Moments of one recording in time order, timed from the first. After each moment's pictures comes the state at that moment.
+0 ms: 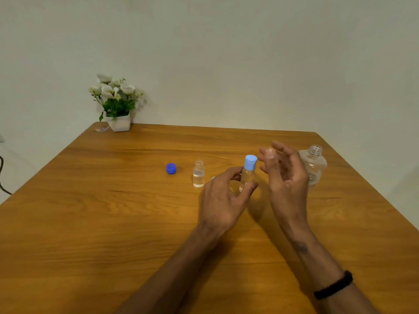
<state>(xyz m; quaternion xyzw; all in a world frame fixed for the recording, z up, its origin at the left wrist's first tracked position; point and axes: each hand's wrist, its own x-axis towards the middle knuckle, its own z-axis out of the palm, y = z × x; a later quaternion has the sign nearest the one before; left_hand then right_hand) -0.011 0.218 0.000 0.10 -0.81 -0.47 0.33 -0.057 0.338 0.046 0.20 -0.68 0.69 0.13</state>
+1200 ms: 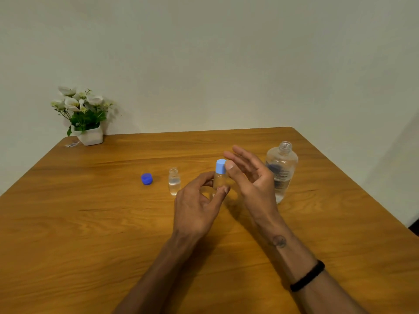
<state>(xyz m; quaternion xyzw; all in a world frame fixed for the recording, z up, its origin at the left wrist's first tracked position) -0.010 0.213 0.001 0.11 -0.81 -0.48 0.30 -0.071 0.338 0.035 0.21 -0.63 0.75 0.01</state>
